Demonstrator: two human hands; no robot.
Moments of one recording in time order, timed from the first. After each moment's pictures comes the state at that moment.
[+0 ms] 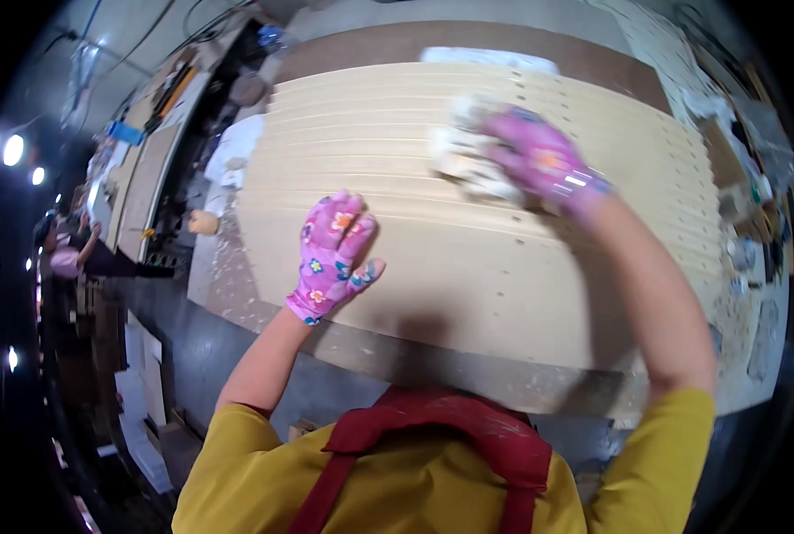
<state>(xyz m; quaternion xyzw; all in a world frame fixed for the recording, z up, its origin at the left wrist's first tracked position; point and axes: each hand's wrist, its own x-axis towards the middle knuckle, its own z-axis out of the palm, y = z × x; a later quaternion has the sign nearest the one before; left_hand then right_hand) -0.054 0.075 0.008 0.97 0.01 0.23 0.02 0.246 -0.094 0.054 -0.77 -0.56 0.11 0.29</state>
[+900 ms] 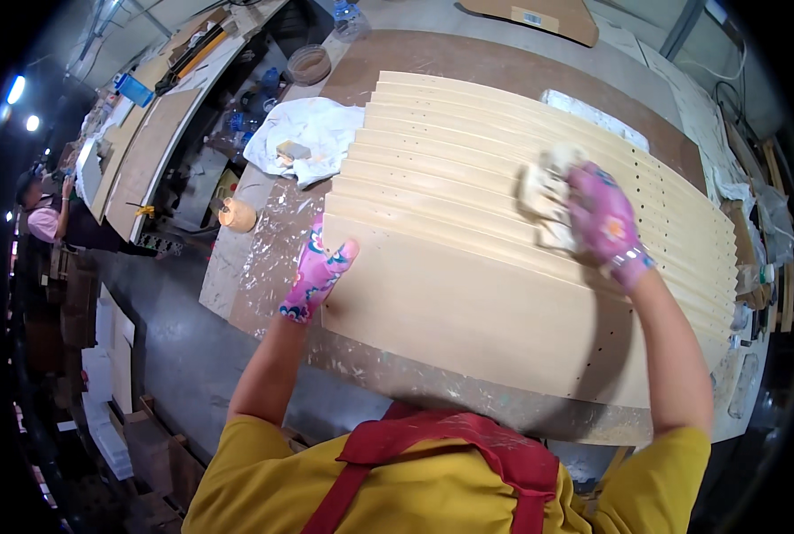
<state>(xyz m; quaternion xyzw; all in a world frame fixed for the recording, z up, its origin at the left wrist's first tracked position) -0.152 0.228 -0.021 0.66 0.26 0.25 0.66 0.185 -0.001 0.050 -0.81 -0.55 0.00 0.20</state>
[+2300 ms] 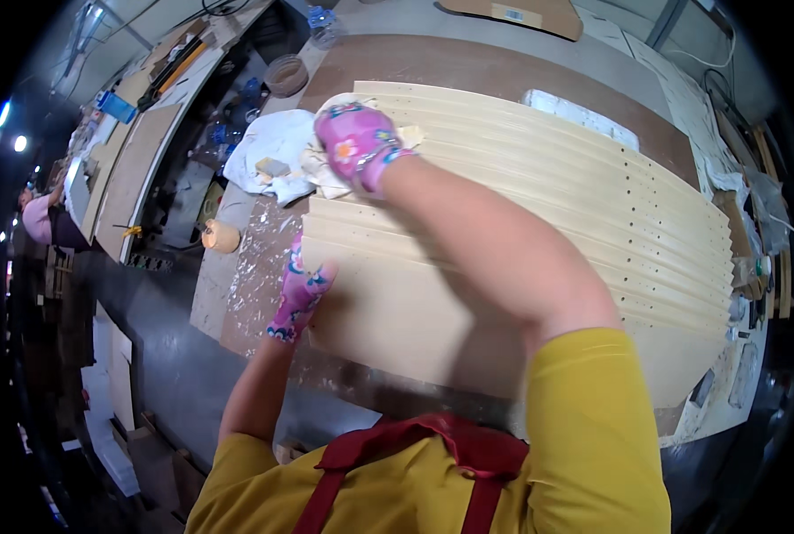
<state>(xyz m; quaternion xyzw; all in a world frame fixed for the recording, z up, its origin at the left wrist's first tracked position) -0.146 0.243 -0.039 0.72 0.26 0.26 0.59 0.087 0.250 0.039 -0.71 -0.66 -0.01 0.24</state>
